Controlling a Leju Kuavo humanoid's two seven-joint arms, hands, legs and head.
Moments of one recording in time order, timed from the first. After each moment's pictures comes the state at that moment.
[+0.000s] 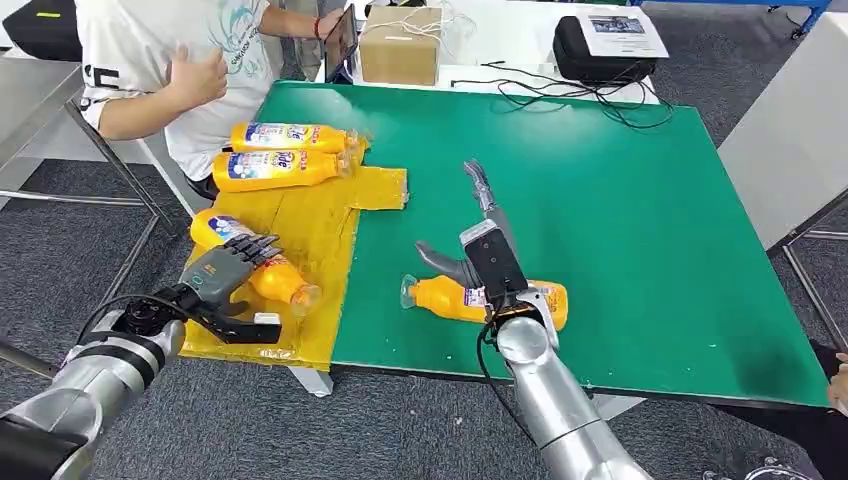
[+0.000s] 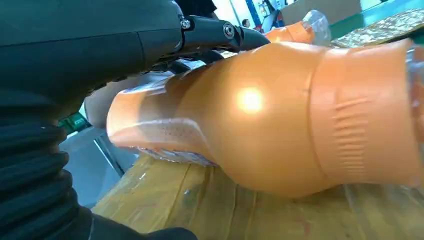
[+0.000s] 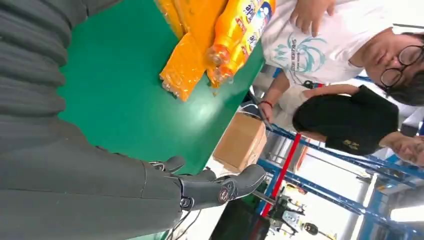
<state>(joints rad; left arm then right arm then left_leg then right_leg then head) -0.66 0.29 -0.53 -0.42 -1.21 0.37 -0.53 -0.47 0.17 0.38 -1.07 0.34 -0.21 -0.41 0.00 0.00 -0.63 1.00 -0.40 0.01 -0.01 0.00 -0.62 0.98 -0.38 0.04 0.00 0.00</state>
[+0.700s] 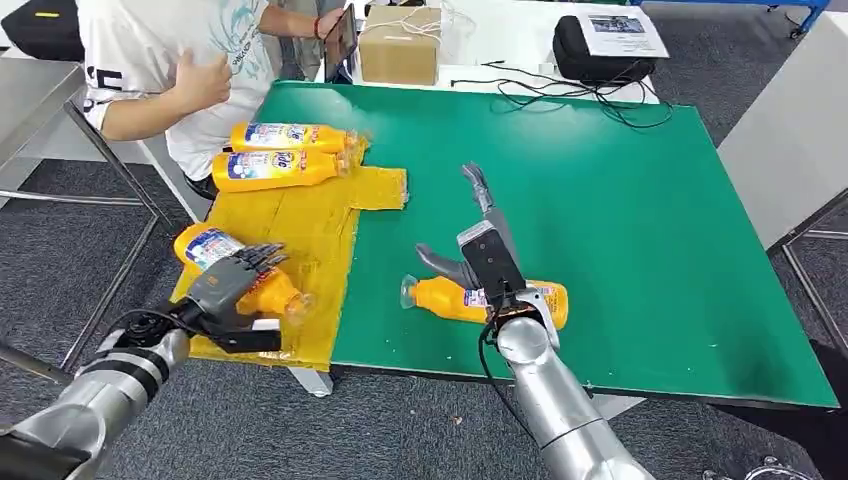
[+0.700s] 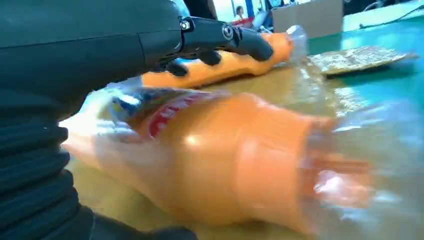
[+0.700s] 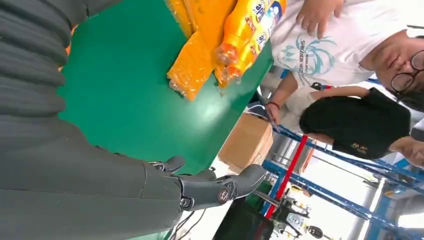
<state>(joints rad) -0.59 0.28 -0.47 -0.47 -0.99 0.34 -0.67 -0.47 0.17 0.38 -1.06 0.36 -0.21 -0.40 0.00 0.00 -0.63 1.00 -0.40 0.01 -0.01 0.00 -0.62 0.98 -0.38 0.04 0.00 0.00</state>
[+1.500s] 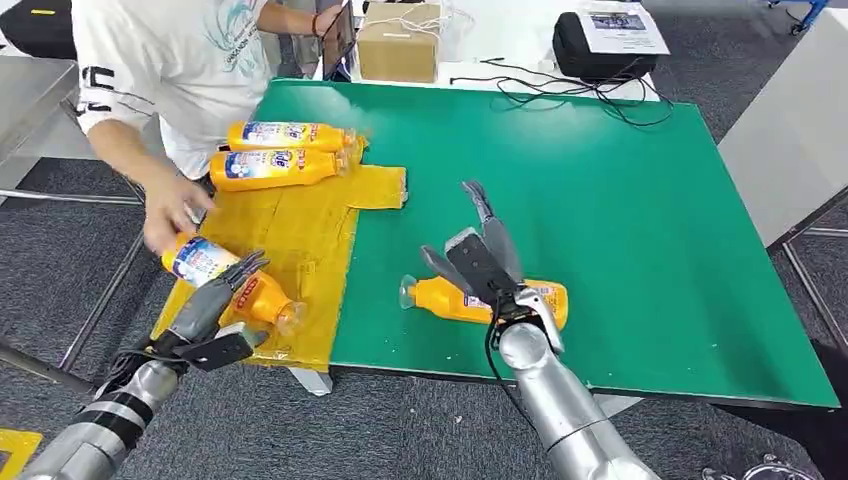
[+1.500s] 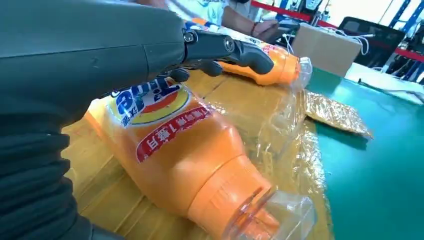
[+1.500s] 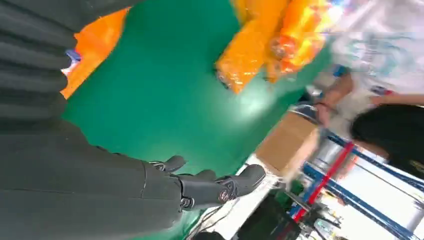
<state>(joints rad) -0.32 0.33 -0.37 -0.82 -0.47 0.21 -0.70 -0.47 0.14 0.39 -1.02 0.52 -0.22 -0.27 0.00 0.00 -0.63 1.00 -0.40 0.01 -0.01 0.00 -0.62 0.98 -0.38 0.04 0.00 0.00</state>
